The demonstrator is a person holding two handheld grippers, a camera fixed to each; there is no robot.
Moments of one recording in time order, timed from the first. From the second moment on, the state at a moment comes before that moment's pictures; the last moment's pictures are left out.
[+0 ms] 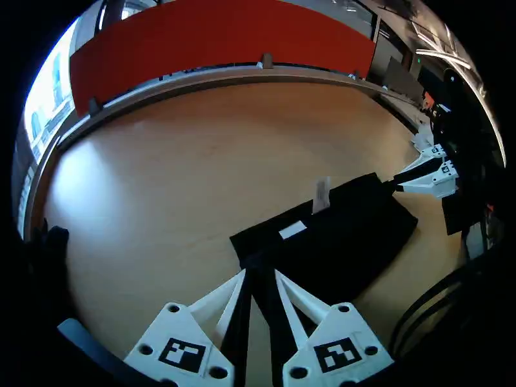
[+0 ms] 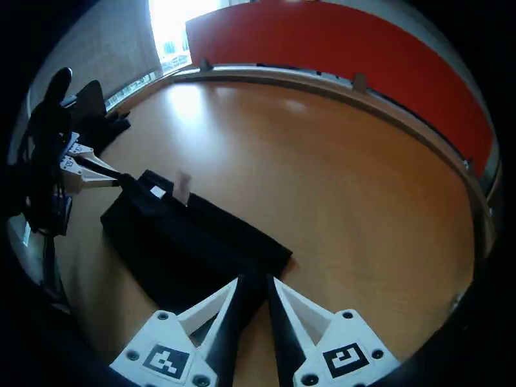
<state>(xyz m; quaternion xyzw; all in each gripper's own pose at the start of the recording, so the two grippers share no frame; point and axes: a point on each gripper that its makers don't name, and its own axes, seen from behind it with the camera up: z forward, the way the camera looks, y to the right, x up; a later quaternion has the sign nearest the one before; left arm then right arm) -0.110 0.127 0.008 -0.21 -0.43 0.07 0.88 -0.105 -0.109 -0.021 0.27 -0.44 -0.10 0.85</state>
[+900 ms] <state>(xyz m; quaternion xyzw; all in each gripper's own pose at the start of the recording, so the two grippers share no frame) -0.107 0.107 0.026 -0.18 -0.42 0.07 0.89 -0.098 -0.105 0.005 0.24 -0.42 -0.11 0.87</state>
